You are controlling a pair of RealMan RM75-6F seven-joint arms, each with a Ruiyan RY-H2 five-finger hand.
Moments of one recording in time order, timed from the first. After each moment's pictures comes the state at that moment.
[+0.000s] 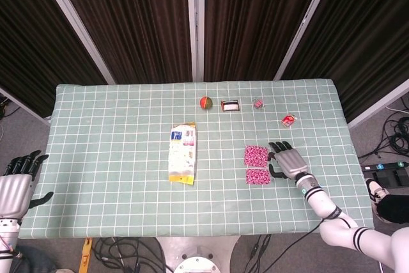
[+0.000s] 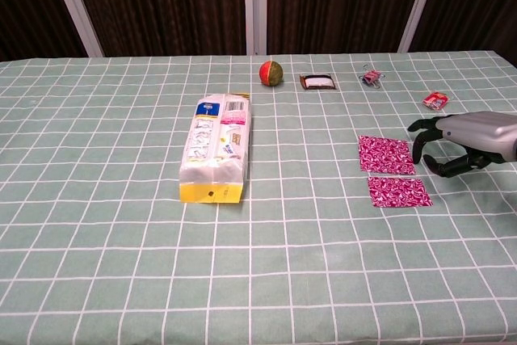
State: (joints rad) left arm -0.08 -1.16 -0.05 -1.60 1.43 1.47 0.14; right arm 0.63 -1.55 0.04 -1.13 -1.25 0.73 -0.10
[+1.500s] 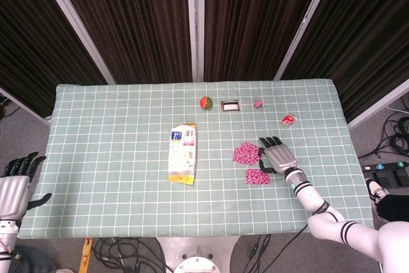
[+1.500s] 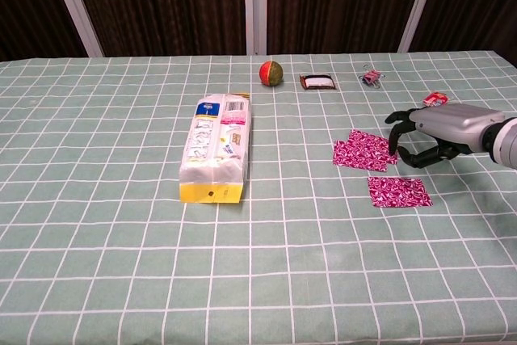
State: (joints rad) left arm -0.07 -1.17 -0.04 -1.58 1.42 1.47 0.11; right arm 0.68 -1.62 0.08 -1.09 -1.21 0.71 -0.15
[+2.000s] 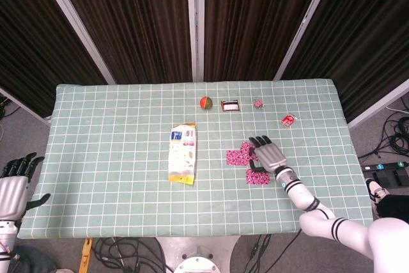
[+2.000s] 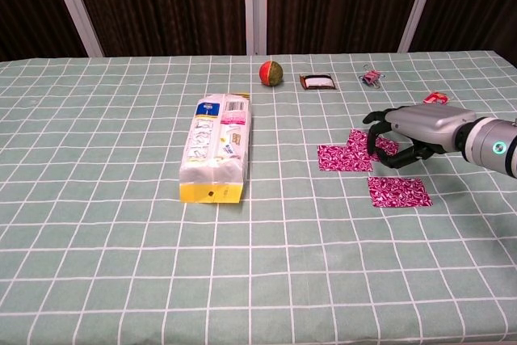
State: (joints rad) left arm -0.06 -1.17 -0.04 -1.57 1.42 1.47 0.10; right arm 0.72 -1.67 0.09 -1.07 -1.22 0.69 -0.17
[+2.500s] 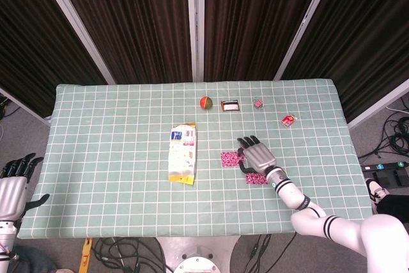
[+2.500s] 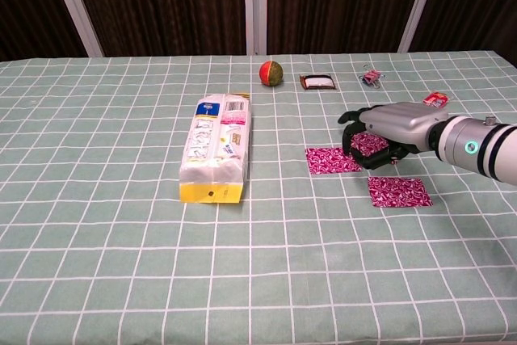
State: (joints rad) left arm -0.06 -1.18 -0.04 -1.56 1.42 1.46 0.09; right arm 0.76 -1.70 0.10 -1.09 -1.23 0.69 -0.21
